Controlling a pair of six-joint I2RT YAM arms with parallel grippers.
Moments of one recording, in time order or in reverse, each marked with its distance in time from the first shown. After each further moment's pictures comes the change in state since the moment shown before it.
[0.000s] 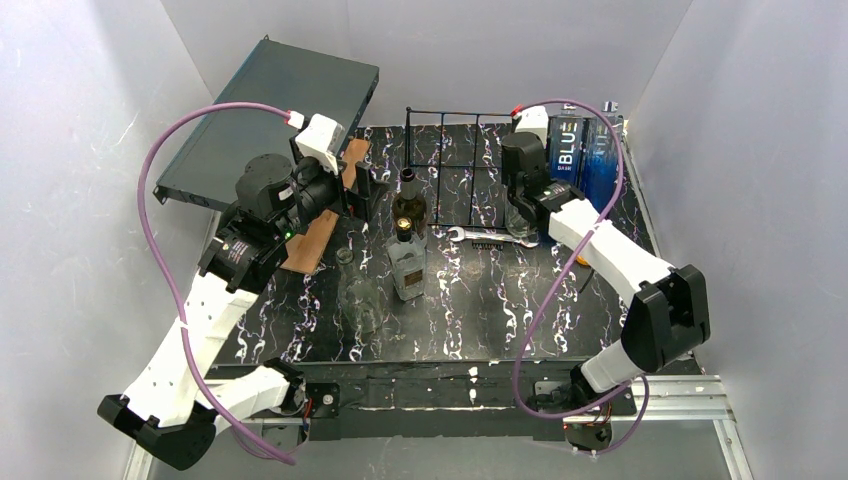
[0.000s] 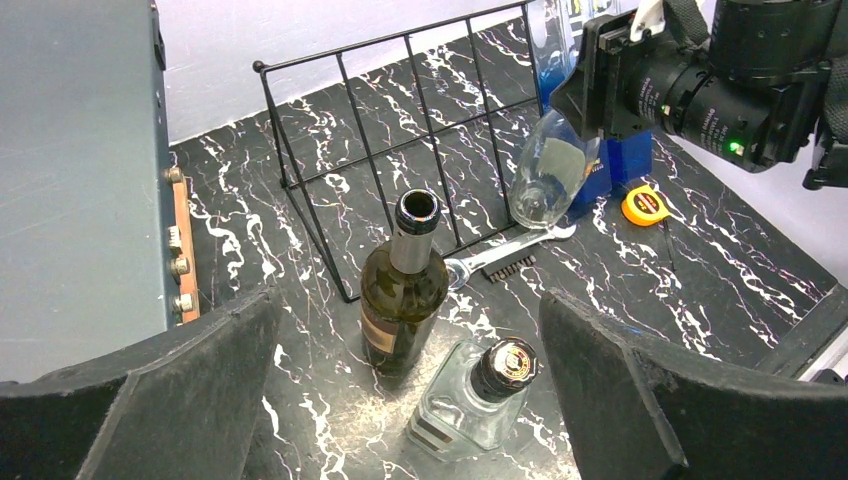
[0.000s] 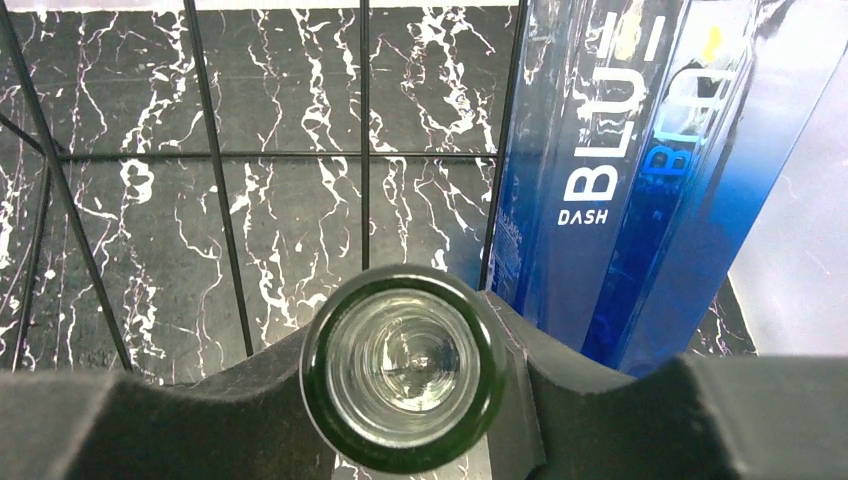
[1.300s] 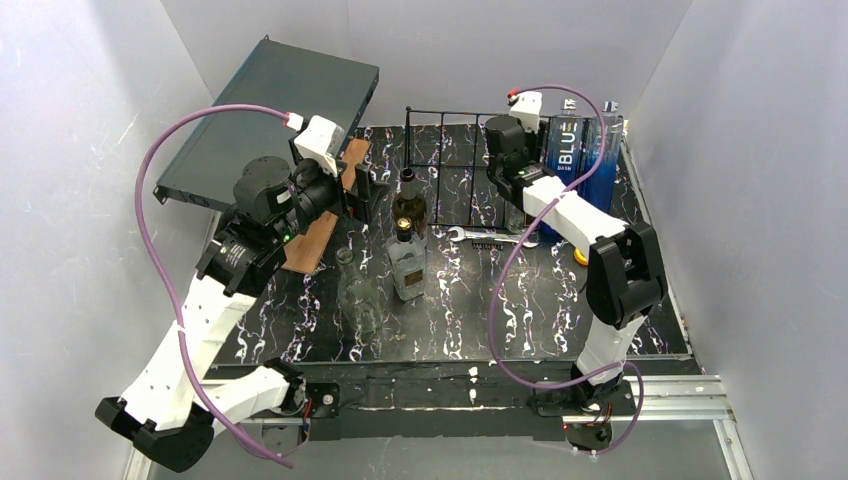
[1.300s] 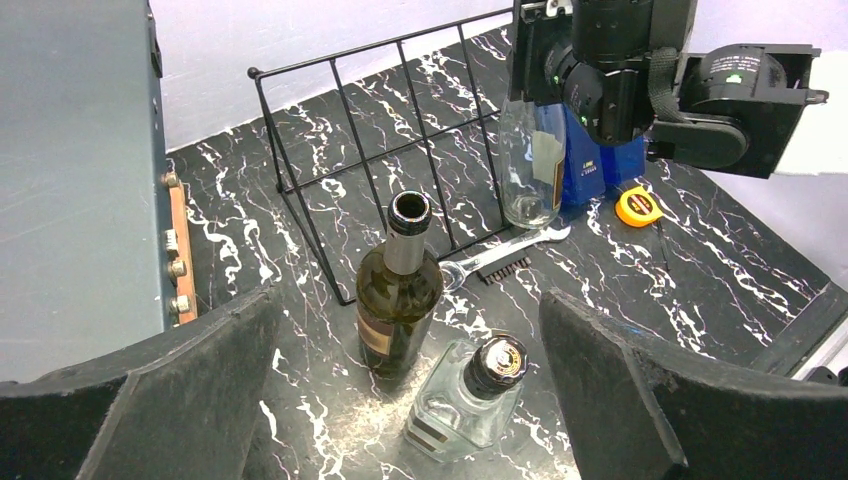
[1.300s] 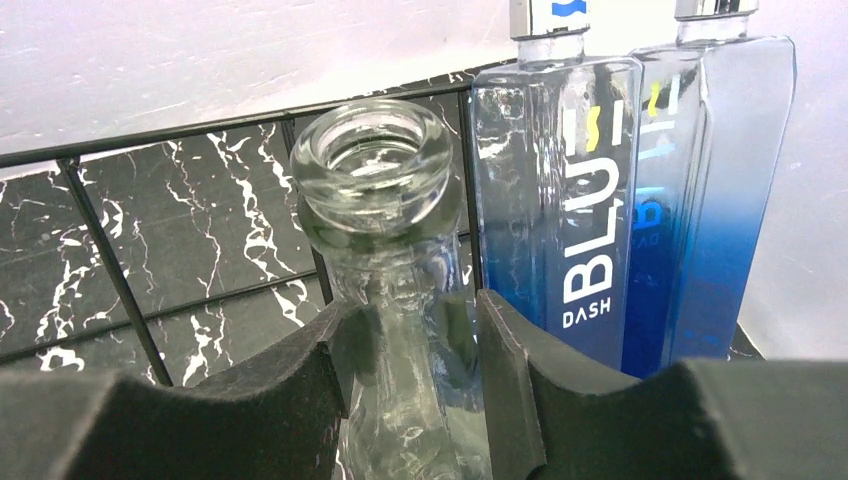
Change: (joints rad) left arm -0.014 -0.013 0.000 0.000 -0.002 0.002; right arm -0.028 0.282 0.163 0.194 0.236 0.036
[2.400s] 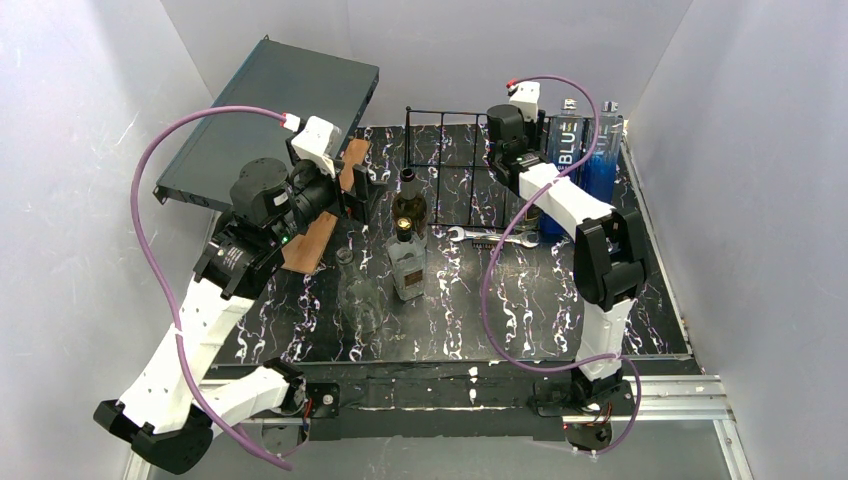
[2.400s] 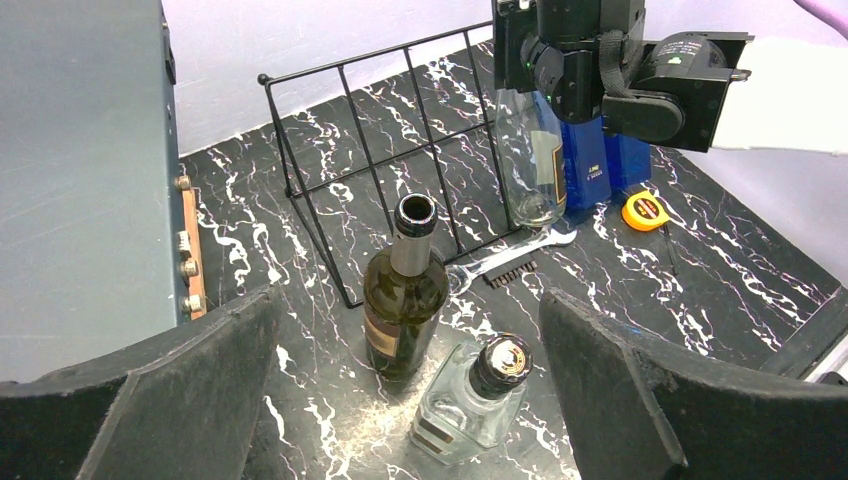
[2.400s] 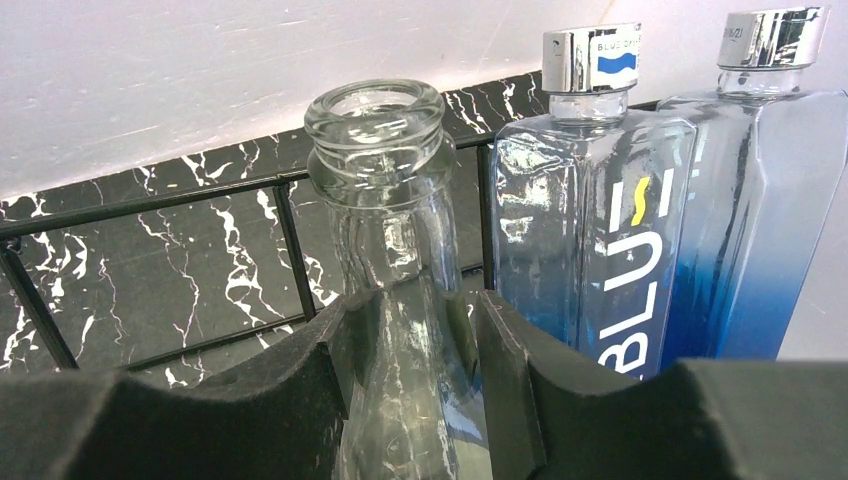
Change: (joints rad) left arm -0.002 -0.012 0.000 0.000 -0.017 0.011; right arm -0.055 0.155 0.151 0.016 -0.025 -0.061
